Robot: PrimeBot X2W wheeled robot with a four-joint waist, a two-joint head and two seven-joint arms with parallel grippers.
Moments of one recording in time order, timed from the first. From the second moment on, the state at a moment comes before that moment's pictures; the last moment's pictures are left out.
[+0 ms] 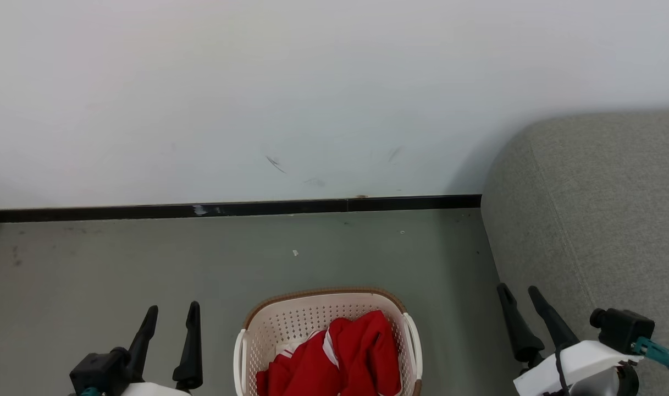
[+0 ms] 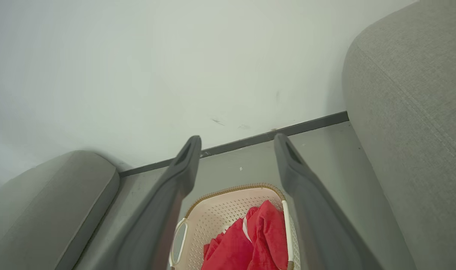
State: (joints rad) left arm 0.05 0.07 -0.13 0.06 -0.47 0.07 -0.16; right arm -0.02 -0.07 0.09 0.22 0.51 0.12 -0.19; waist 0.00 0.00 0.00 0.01
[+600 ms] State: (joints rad) left arm 0.07 0.08 -0.16 0.03 -0.23 0.12 -0.22; right arm -0.02 -0.05 0.10 0.20 0.23 0.12 -0.23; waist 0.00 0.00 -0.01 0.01
